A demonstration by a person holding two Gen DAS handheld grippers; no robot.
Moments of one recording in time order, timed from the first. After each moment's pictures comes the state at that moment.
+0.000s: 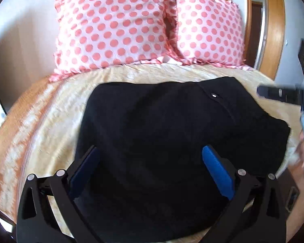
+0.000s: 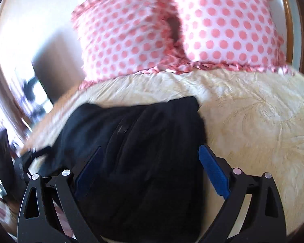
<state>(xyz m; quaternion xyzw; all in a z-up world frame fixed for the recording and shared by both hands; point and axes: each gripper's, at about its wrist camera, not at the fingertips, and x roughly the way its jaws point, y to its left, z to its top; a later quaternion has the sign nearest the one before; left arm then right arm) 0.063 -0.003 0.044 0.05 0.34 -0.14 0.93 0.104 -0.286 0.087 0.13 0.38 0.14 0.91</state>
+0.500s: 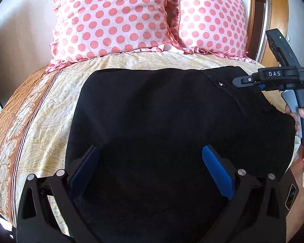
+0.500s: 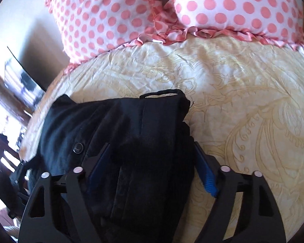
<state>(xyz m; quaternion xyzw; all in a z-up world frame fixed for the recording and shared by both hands) 0.073 -0.005 0.026 0.05 0.37 -0.15 0.92 0.180 -0.290 0.052 0.11 0.48 0.16 0.86</state>
